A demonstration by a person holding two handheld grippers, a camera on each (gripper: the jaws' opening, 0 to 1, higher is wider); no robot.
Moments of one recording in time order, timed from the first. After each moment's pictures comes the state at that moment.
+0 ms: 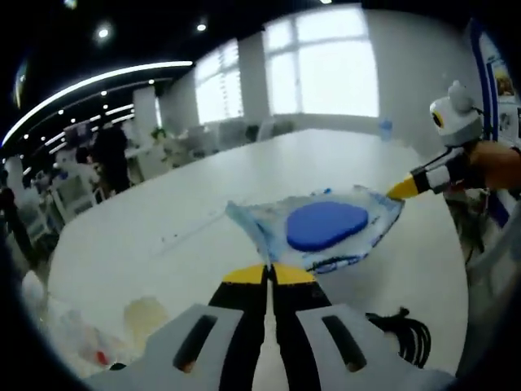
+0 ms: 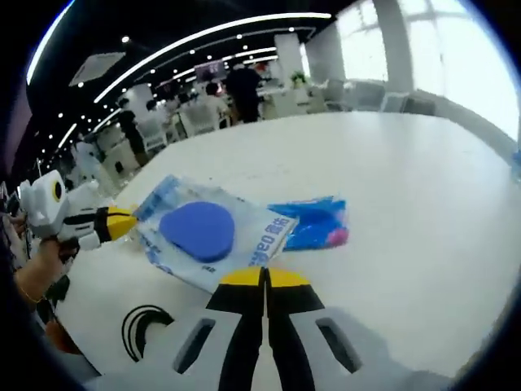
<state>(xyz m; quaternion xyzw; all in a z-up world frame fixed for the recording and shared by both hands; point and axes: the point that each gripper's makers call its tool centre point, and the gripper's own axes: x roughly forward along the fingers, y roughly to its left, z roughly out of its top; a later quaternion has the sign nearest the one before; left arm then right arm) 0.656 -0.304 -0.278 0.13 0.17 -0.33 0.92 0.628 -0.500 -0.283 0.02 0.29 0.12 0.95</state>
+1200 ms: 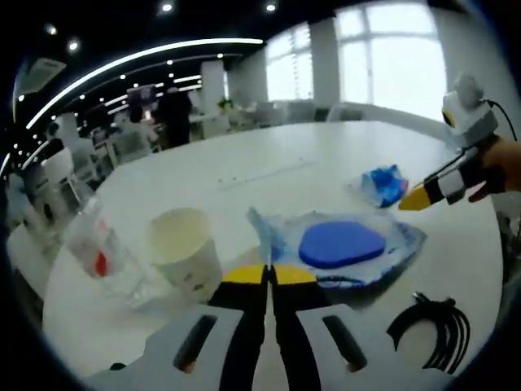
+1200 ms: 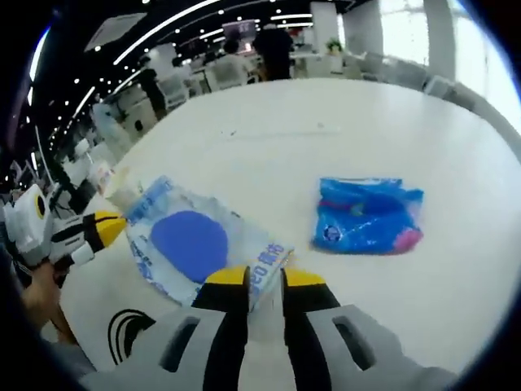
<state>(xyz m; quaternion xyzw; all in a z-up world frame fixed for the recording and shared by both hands) 0.658 -0.247 -0.337 0.07 0.23 -0.17 0.96 0.655 -0.451 -0.359 0.02 0.41 0.17 0.90</state>
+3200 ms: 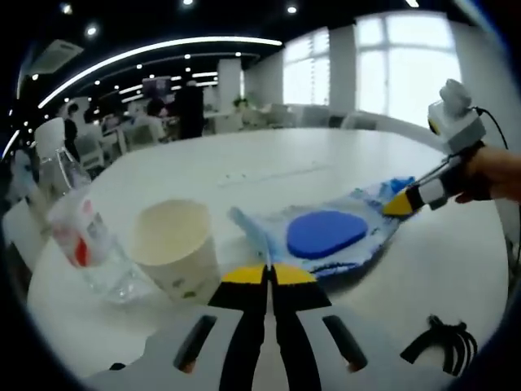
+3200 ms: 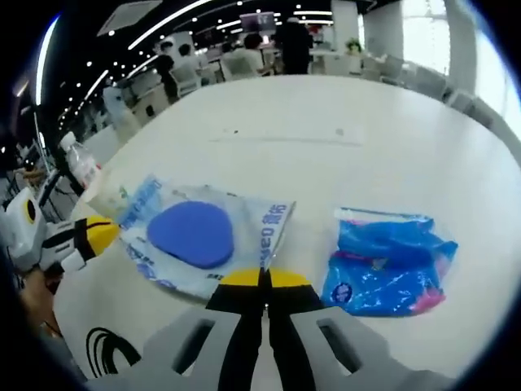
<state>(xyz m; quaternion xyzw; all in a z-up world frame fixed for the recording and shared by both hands) 0.684 -0.246 -0.357 0.02 0.23 -0.13 0.96 0.723 -0.435 -0.377 -0.03 0.40 0.22 0.89</state>
